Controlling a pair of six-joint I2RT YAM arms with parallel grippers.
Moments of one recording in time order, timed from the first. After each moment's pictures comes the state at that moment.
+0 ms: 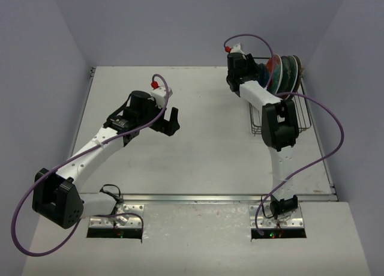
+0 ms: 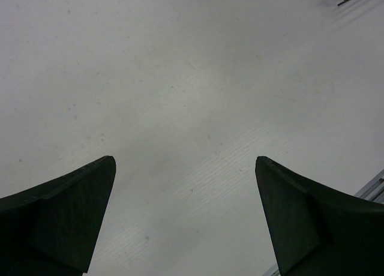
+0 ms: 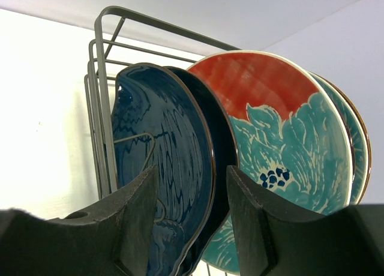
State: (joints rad) left arm -0.40 1.25 0.98 -0.35 0.23 -0.05; right arm 0.28 2.26 1.79 0.04 0.85 -0.47
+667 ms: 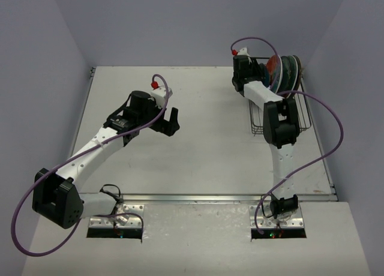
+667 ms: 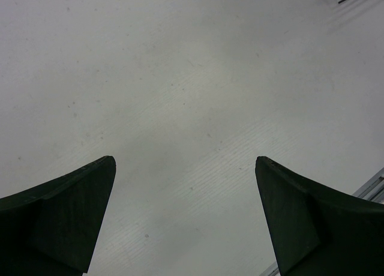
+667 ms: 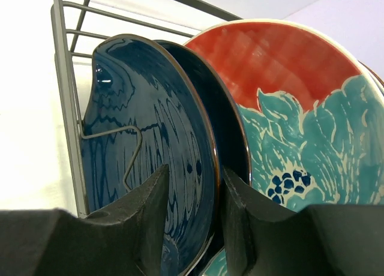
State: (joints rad) left arm -0.40 1.25 0.98 -0.36 0.23 -0.05; right arm 0.22 2.31 1.80 0.01 0.83 -0.44
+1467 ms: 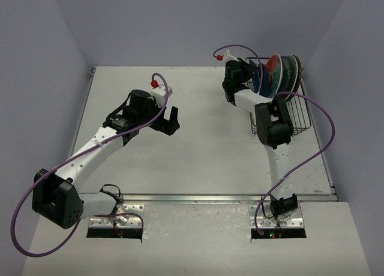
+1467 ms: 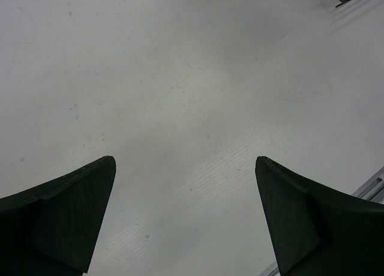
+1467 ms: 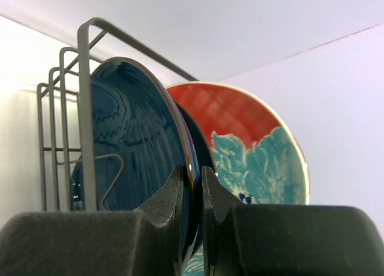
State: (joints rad) left arm -0.40 1.24 0.99 -0.37 0.23 -0.05; right arm 0.29 2.34 1.68 0.53 0.92 -0.99
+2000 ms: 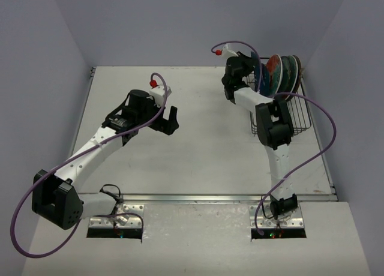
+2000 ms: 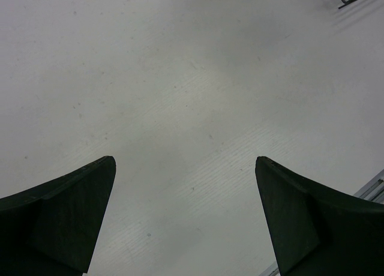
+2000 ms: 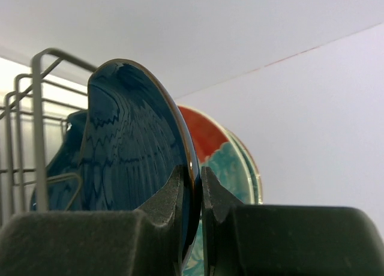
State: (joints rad) left arm -0.39 1.24 0.99 -0.38 0.22 -0.05; right arm 0.30 2.32 1.71 0.64 0.94 -1.15
